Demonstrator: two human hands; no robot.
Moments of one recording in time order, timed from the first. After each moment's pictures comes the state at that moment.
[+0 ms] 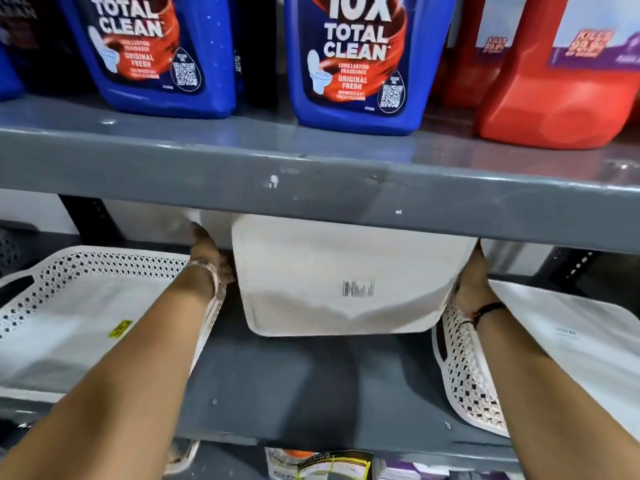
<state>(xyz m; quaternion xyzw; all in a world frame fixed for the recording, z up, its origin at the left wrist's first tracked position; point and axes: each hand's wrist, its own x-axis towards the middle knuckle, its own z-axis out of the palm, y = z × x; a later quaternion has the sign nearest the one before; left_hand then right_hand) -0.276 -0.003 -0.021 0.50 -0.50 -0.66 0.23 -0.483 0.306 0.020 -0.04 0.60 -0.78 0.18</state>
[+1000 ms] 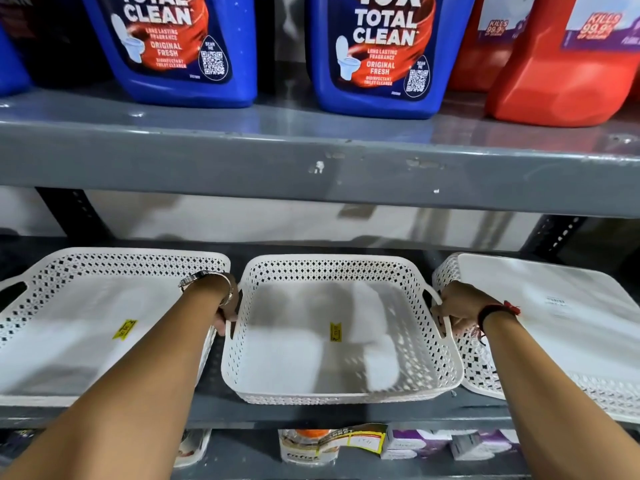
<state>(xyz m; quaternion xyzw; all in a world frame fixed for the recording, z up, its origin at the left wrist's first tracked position) -0.231 0.060 0.021 0.47 -0.81 -0.24 -0.28 -0.454 0.340 -0.011 -0.14 0.94 -0.17 0.28</state>
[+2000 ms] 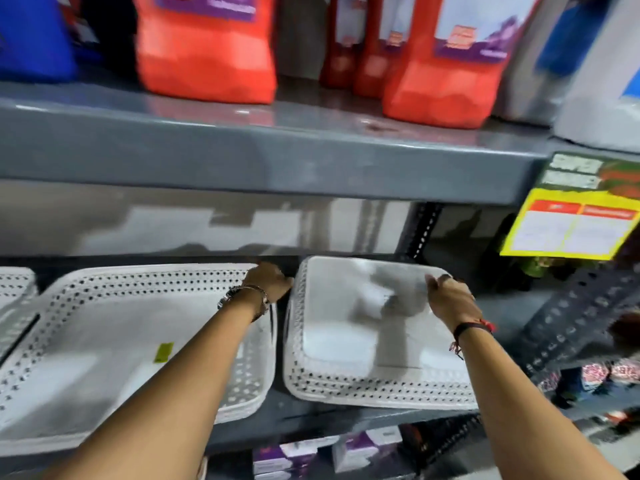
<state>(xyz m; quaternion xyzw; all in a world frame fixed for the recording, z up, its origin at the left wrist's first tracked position) -0.437 0.291 0.002 0.27 -0.92 -0.29 0.00 -0.577 0.542 -0.012 -0.03 0.97 -0.23 0.00</state>
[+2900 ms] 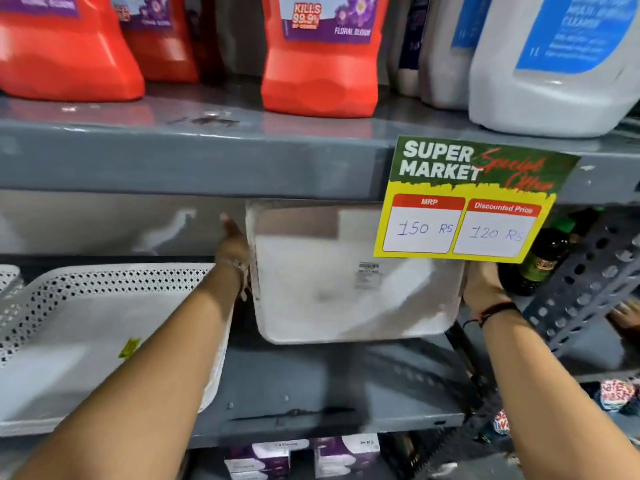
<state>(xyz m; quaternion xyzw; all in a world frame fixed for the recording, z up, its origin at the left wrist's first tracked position) -0.479 0.331 0.040 0.43 -0.56 -0.67 0.23 -0.625 0.605 0.038 -0.04 0.65 -0.75 0.06</state>
